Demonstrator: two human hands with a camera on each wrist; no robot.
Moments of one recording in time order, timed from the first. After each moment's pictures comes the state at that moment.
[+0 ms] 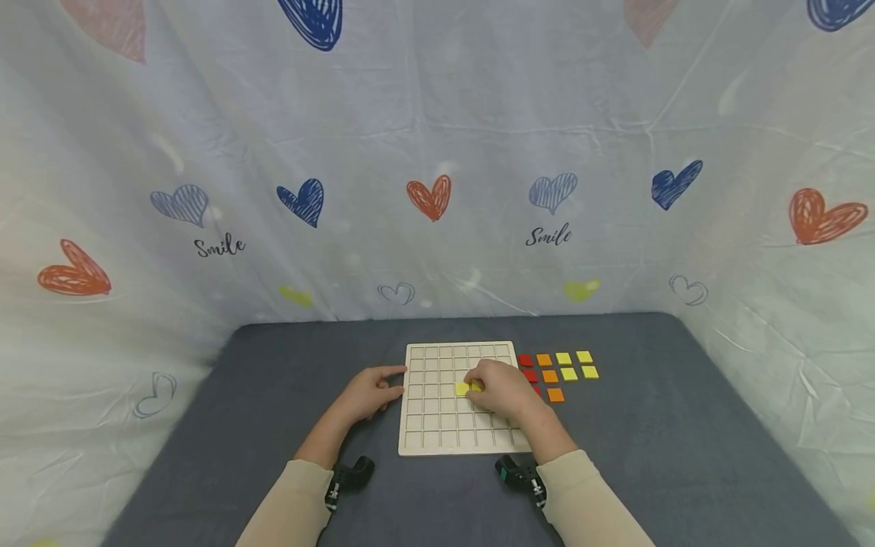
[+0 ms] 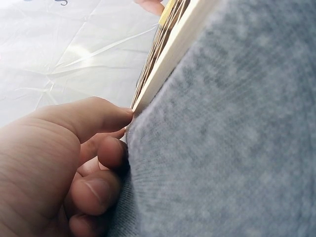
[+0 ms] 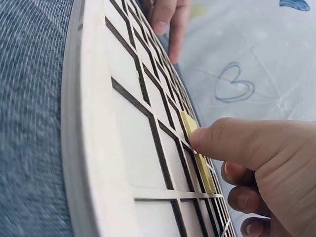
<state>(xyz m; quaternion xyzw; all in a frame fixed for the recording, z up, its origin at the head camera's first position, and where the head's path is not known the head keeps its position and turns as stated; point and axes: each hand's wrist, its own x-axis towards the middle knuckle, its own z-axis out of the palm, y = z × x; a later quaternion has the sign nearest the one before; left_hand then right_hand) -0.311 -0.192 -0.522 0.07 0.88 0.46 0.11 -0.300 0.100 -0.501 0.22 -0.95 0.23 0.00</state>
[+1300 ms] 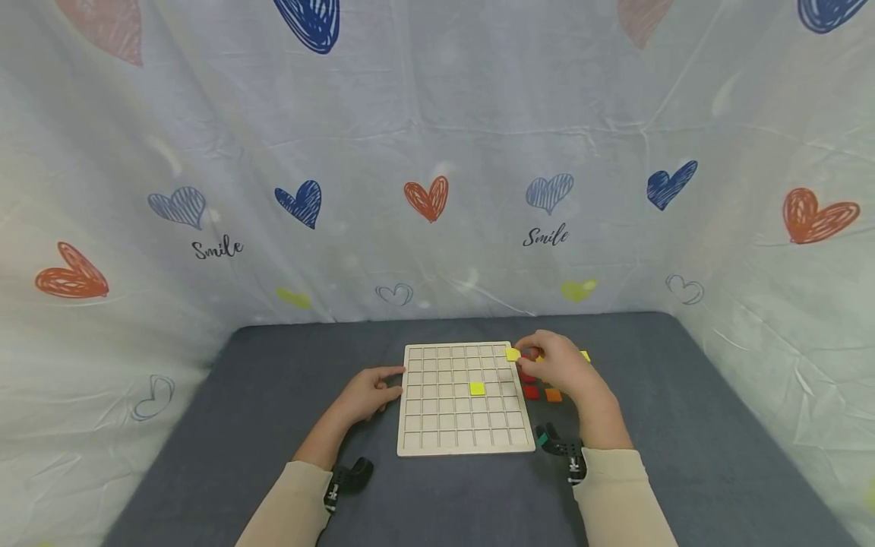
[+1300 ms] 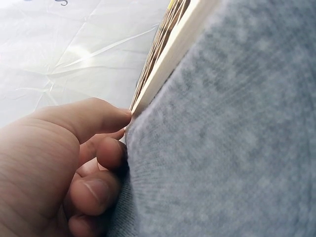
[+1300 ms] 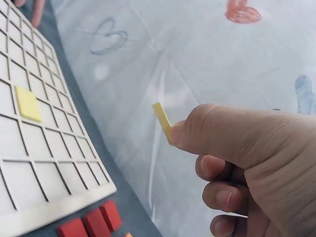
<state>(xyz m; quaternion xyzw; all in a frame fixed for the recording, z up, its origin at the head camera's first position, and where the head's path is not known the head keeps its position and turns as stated) -0.311 -0.193 -0.523 0.08 0.87 0.47 0.11 -0.294 0.183 -0.449 0.12 -0.93 0.35 0.00</state>
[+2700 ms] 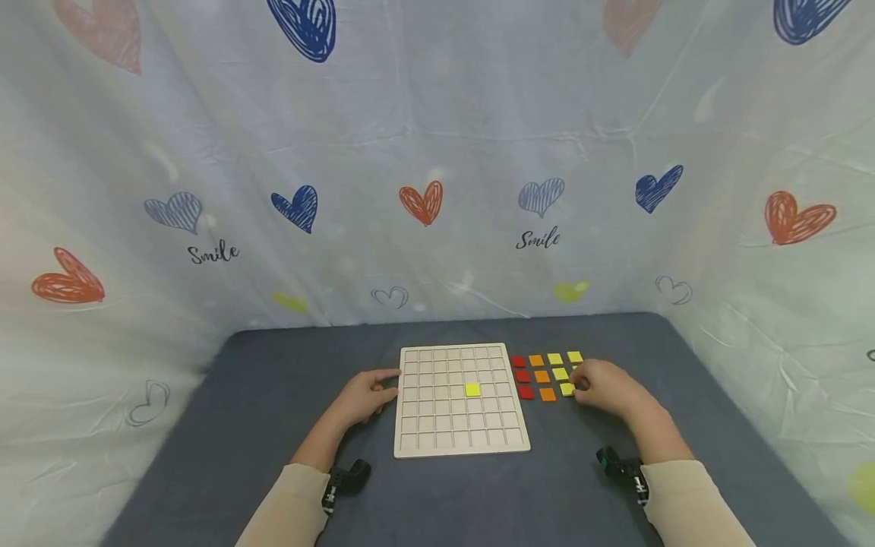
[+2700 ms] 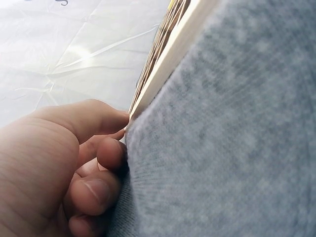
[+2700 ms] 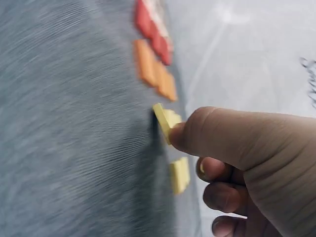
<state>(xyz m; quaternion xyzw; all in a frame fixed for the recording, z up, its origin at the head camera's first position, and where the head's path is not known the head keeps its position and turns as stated) -0.313 -0.191 -0.530 0.08 0.88 0.46 0.09 -0.279 0.274 -0.483 0.16 -0.96 0.20 -0.05</state>
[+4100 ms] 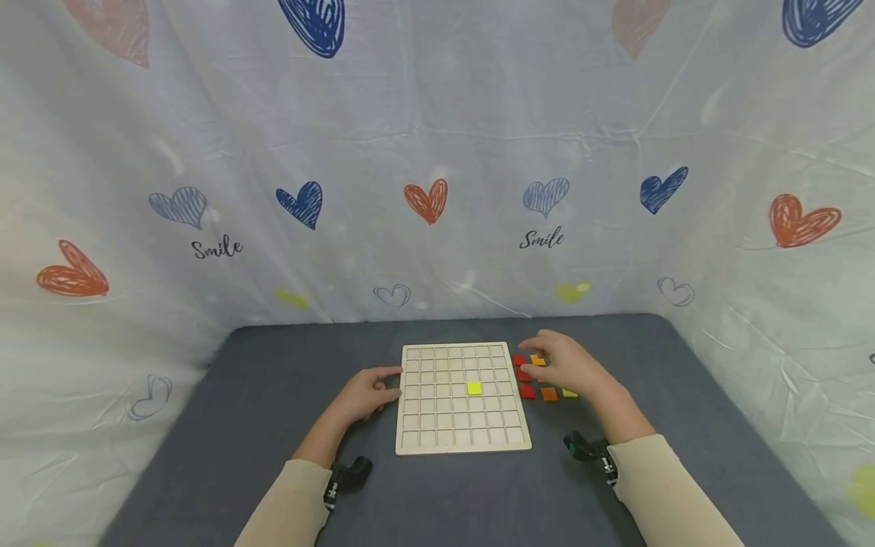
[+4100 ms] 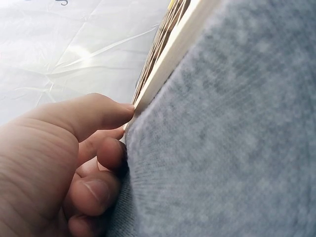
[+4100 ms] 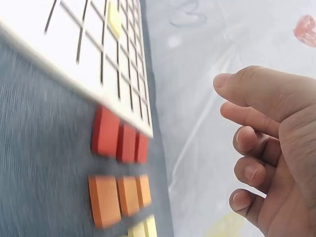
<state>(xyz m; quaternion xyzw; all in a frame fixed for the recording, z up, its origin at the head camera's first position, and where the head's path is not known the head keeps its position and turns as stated) -0.311 -0.191 -0.523 0.08 0.88 0.46 0.10 -0.296 0.205 -0.452 0.22 -0.94 0.26 0.03</state>
